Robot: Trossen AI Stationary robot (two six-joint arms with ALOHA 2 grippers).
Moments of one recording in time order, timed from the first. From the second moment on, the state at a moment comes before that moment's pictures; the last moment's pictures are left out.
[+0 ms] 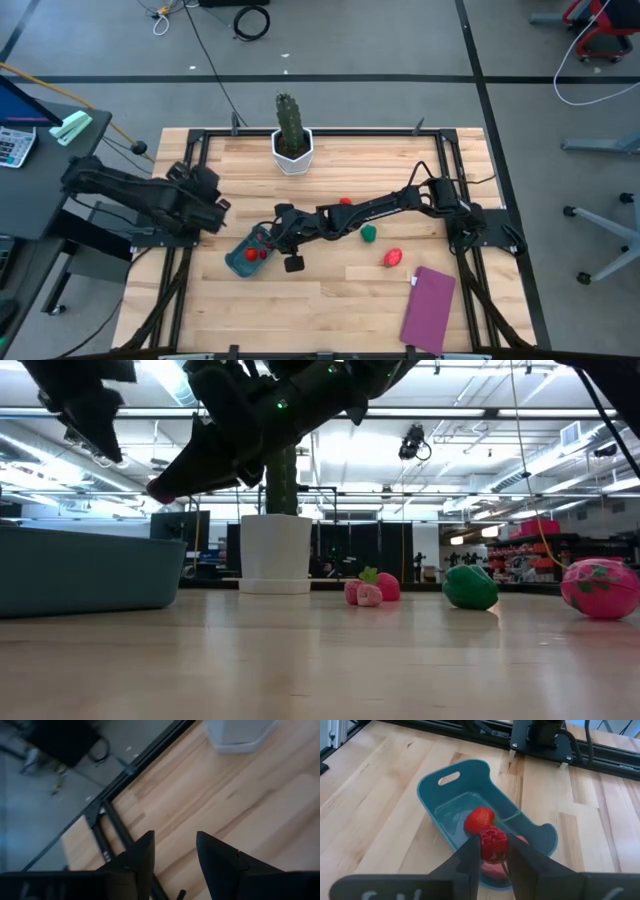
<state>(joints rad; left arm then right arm) -0.31 0.97 0.91 -1.54 -0.85 -1.11 0.11 2.21 1.68 -0.05 -0.02 -0.13</state>
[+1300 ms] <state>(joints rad) -0.39 0.79 0.91 -1.19 -0.85 -0.64 0.06 2.30 1.68 0.05 -0.03 -0.03</state>
